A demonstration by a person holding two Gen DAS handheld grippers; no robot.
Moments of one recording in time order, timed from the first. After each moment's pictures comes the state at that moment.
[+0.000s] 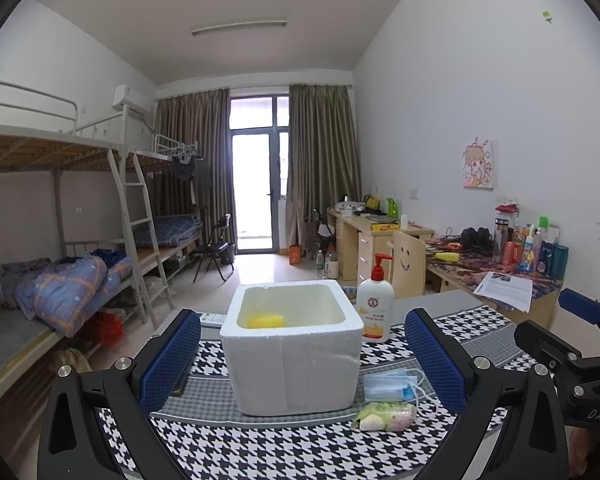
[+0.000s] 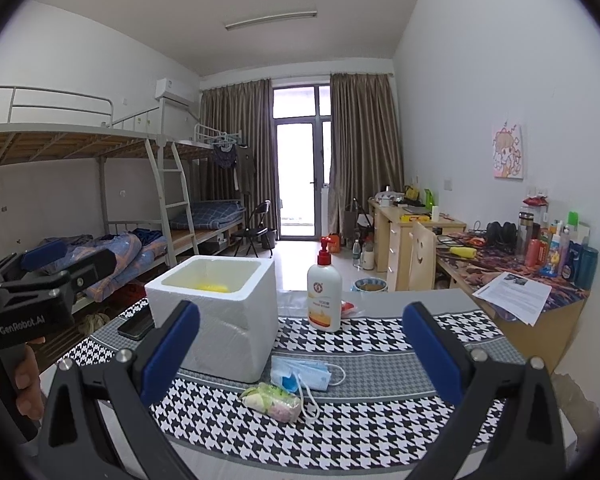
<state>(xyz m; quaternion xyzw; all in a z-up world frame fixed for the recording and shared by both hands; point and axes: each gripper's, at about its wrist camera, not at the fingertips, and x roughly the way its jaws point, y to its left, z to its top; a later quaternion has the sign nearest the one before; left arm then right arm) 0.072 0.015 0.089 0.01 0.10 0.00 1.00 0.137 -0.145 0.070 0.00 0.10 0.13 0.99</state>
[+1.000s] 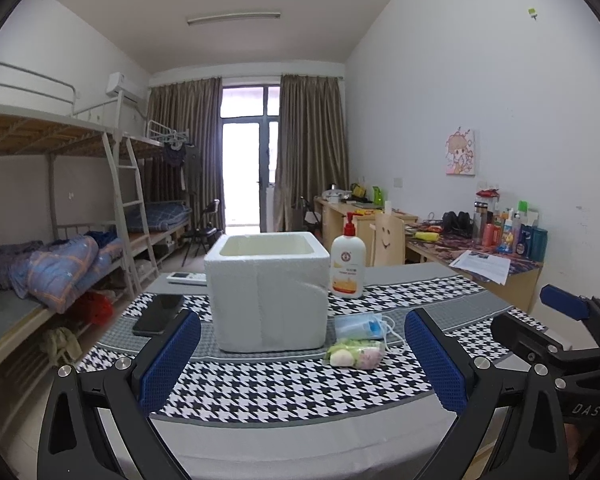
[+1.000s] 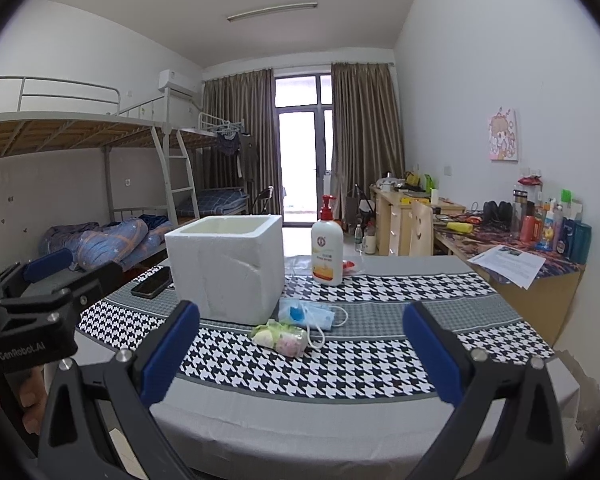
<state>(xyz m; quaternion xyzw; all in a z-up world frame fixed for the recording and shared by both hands) 0.012 -0.003 0.030 0.00 0.11 -0.02 0.99 0.084 -0.153 0.022 0.01 0.13 0.14 0.98</state>
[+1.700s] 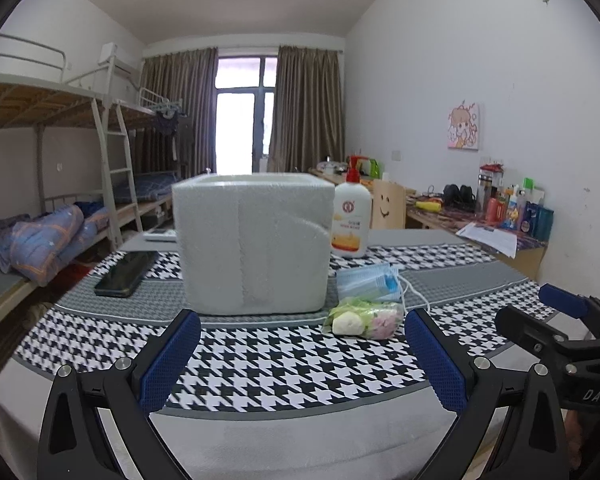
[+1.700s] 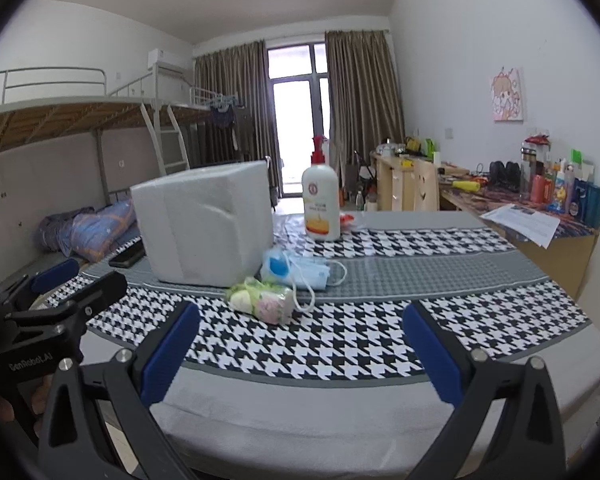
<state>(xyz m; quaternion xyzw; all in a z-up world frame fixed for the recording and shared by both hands) 0.076 -0.003 -0.034 -0.02 0.17 -0.04 0.99 0.142 -0.155 -0.039 0.02 0.19 0.14 0.97</state>
